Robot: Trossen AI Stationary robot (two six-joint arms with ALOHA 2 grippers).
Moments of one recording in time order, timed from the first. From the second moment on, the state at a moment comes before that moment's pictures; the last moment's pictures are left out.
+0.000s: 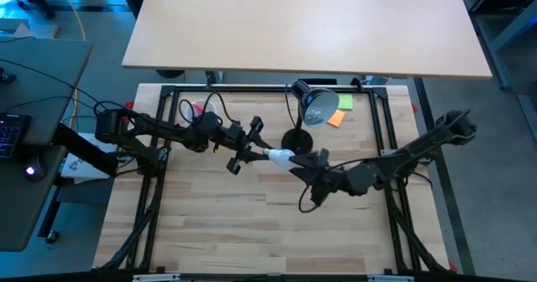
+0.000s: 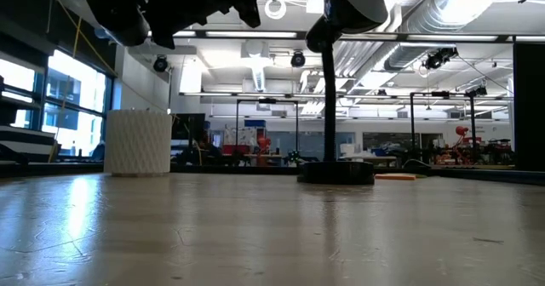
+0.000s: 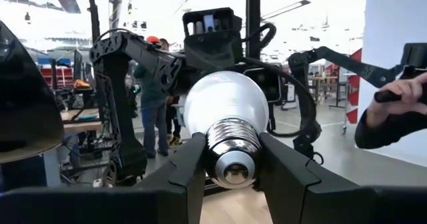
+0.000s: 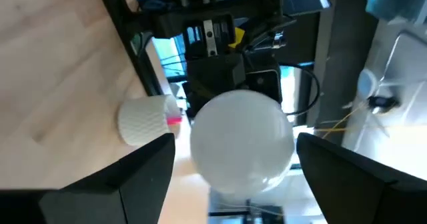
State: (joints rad) left arm 0.14 1.56 0.70 1.17 0.56 -0.13; right arm 0.48 1.35 0.90 0.37 0.78 -1.36
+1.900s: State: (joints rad) left arm 0.32 1.56 0.73 0.81 0.42 -0.06; right arm 0.65 1.37 1.47 -0.91 1.15 -0.01
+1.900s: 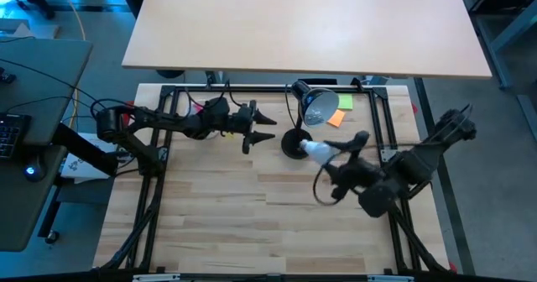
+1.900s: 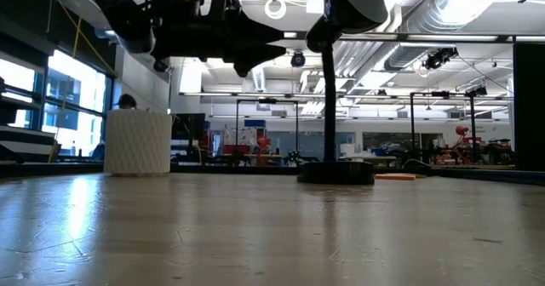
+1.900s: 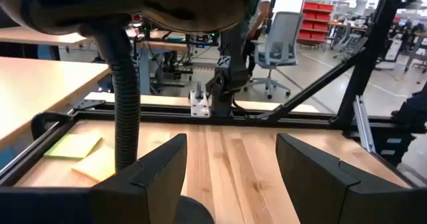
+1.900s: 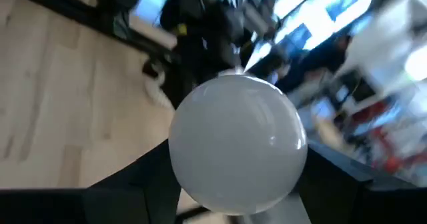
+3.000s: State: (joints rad) left arm 0.61 2.28 1.62 1.16 1.26 -0.71; right arm 0.41 1.16 1.19 -0.81 1.16 -0.22
